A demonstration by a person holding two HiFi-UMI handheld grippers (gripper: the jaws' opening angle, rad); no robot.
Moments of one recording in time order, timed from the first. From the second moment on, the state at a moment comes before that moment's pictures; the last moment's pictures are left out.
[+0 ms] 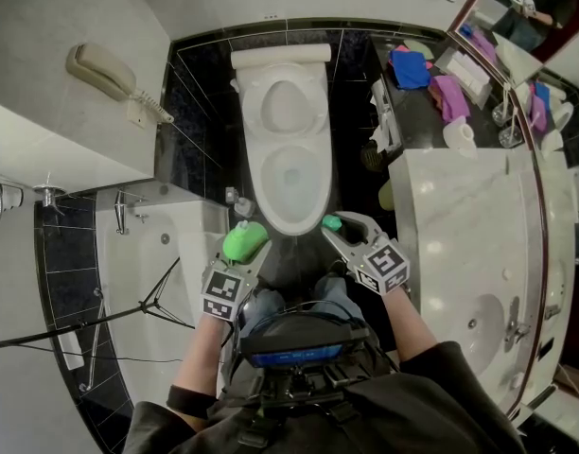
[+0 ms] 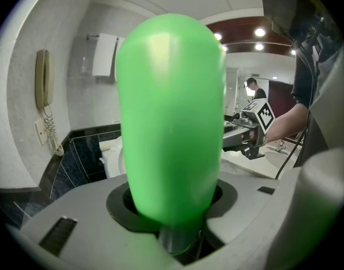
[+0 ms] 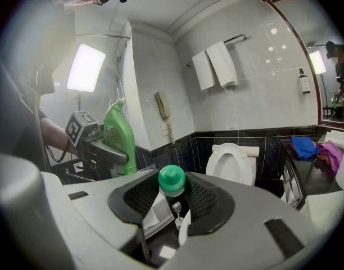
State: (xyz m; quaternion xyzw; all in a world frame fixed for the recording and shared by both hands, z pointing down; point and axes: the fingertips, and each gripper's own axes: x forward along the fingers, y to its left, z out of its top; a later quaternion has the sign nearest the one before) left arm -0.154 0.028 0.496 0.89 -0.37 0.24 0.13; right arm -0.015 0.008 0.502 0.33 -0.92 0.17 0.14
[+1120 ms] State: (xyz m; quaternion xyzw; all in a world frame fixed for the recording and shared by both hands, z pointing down) left arm -0.105 0.076 0.457 0.96 -0.06 0.26 0.11; right arm -0.107 0.043 0.295 -0.03 -1.00 0.07 -0.05
